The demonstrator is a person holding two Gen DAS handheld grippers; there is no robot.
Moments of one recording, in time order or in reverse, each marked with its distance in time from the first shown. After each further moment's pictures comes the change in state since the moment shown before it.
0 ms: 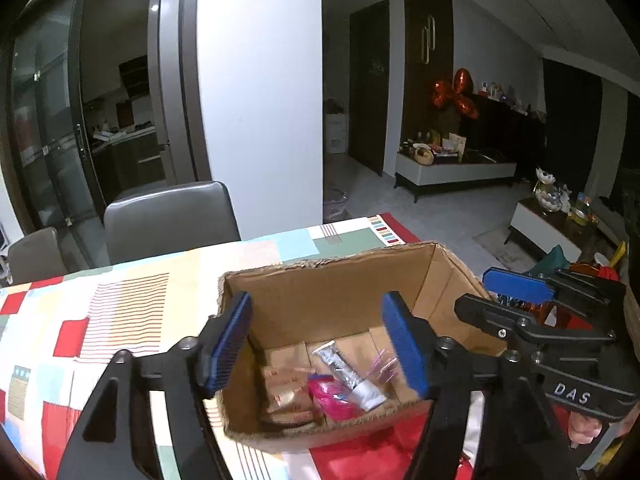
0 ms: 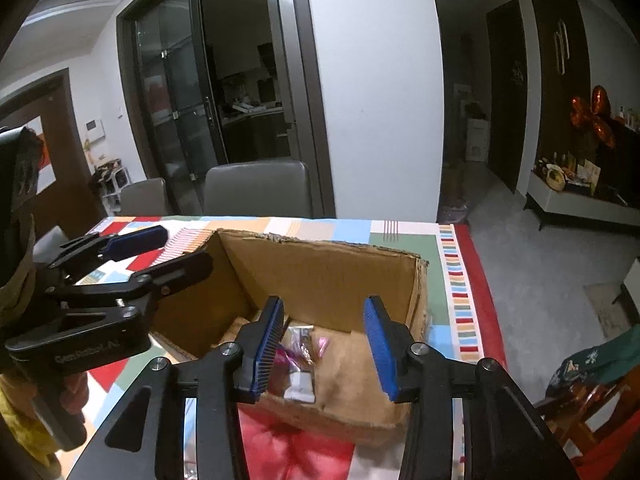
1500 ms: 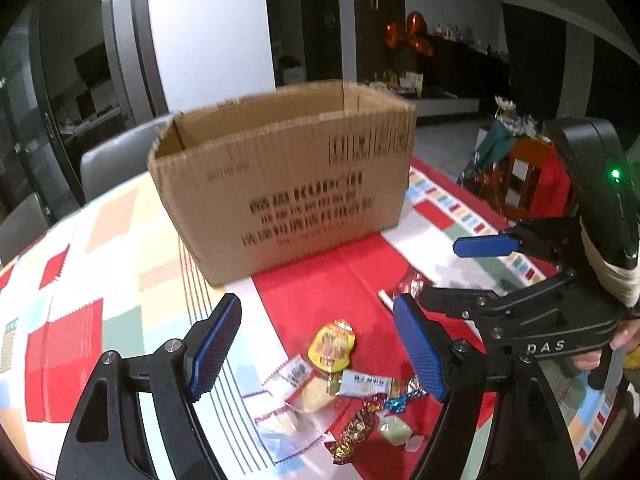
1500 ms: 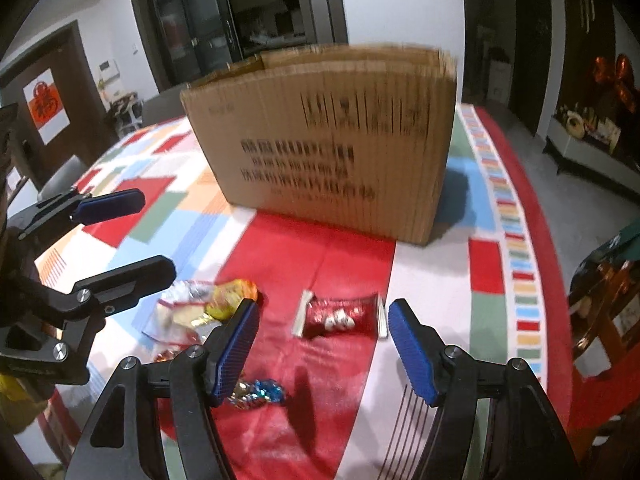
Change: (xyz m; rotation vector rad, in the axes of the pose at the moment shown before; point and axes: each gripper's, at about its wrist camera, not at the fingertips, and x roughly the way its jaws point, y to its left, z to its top) left arm -0.049 -0.041 -0.149 0.139 0.189 -0.098; right arm -0.017 0.014 -0.162 -0.023 0.269 0.067
